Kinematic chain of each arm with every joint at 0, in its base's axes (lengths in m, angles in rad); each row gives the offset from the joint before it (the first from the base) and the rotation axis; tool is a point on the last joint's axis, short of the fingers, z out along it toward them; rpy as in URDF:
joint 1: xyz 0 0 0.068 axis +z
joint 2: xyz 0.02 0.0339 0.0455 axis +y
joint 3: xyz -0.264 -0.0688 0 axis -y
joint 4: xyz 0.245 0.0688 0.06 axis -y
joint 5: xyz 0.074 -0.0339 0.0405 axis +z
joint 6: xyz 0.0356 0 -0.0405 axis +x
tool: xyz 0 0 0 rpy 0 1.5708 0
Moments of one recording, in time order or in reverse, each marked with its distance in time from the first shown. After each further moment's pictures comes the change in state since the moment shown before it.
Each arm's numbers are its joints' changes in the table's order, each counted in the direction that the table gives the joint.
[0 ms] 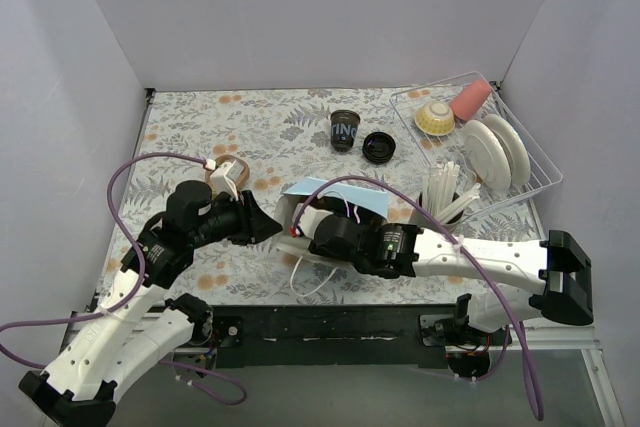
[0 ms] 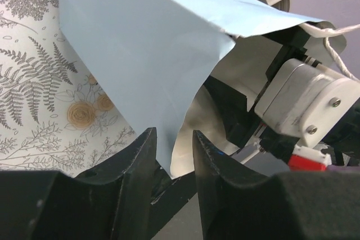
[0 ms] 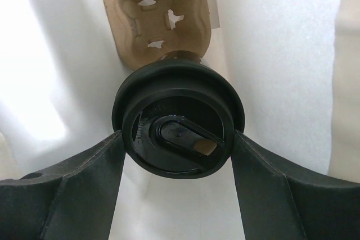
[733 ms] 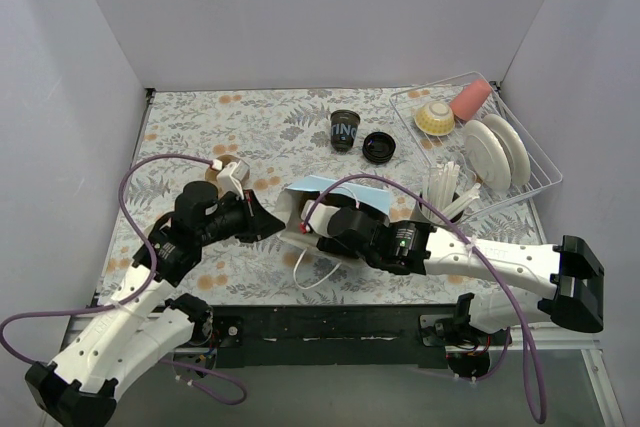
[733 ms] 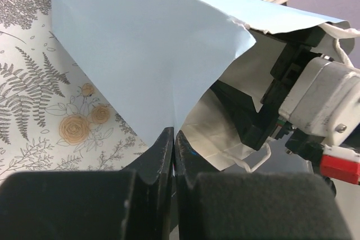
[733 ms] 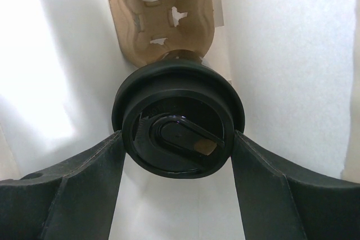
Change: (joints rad) left arm 0.000 0.030 -0.087 0.143 -0.028 -0.027; right arm -0.065 -0.069 -0.068 0.046 0.081 -0.053
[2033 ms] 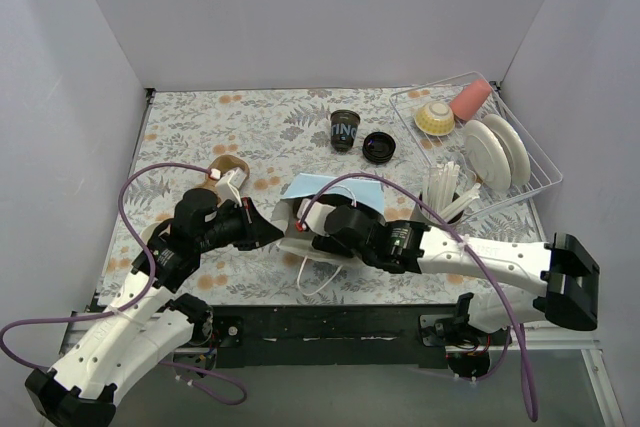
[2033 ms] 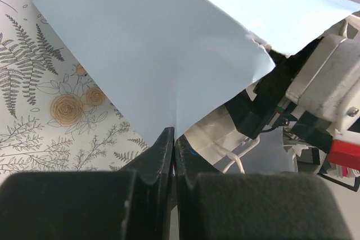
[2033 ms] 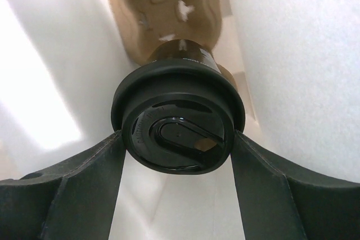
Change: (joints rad) left arm 0.001 -0.055 -0.050 -0.036 -0.012 -0.069; right arm -0.013 0.040 -0.012 0.086 0.023 -0.006
